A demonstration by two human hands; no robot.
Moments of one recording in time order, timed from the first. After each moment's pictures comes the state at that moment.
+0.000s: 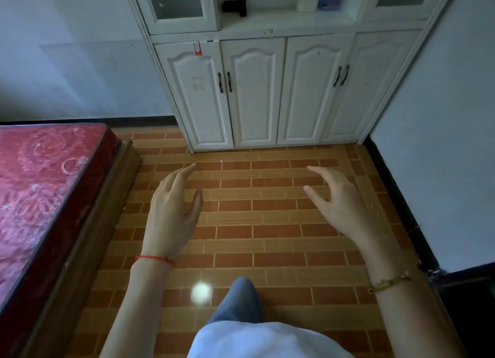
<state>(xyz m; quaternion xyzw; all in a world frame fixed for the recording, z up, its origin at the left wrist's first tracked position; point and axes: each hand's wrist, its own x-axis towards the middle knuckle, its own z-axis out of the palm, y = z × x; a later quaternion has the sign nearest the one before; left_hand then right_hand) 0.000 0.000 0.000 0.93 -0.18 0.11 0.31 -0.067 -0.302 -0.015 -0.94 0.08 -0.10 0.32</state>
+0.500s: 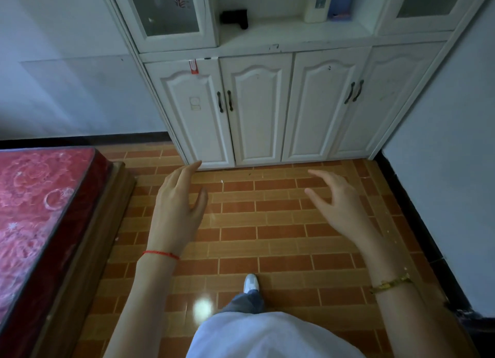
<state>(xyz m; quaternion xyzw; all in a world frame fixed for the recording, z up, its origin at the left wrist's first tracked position) 0.219 -0.049 -0.005 0.93 -0.19 0.10 0.31 0.138 -0.343 -0.029 -0.93 0.11 -0.09 0.33</state>
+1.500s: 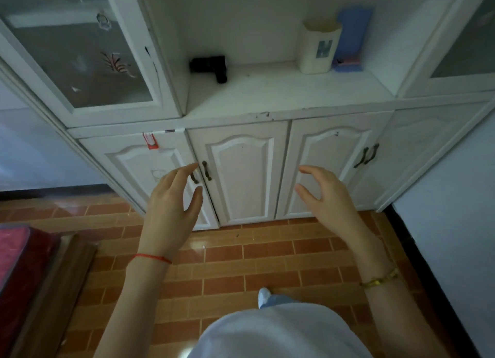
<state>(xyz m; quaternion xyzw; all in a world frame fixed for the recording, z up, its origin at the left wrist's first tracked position) 0.665 -0.257 0.000 0.92 -0.21 0.09 0.31 0.583 -0.537 -0.015 -0.92 0.11 -0.11 0.36</state>
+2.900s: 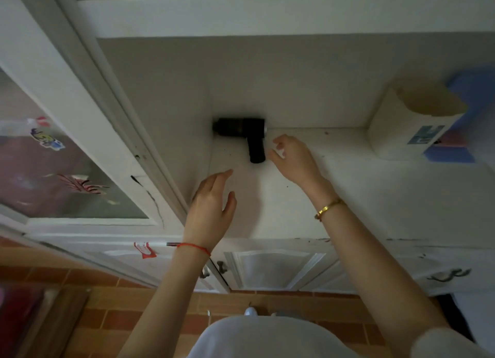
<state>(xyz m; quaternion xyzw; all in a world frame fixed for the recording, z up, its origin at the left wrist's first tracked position) 1.079 -0.373 -0.033 0.92 -0.19 0.08 0.33 1.135 -0.595 -0.023 -0.94 0.06 -0.10 0.33</state>
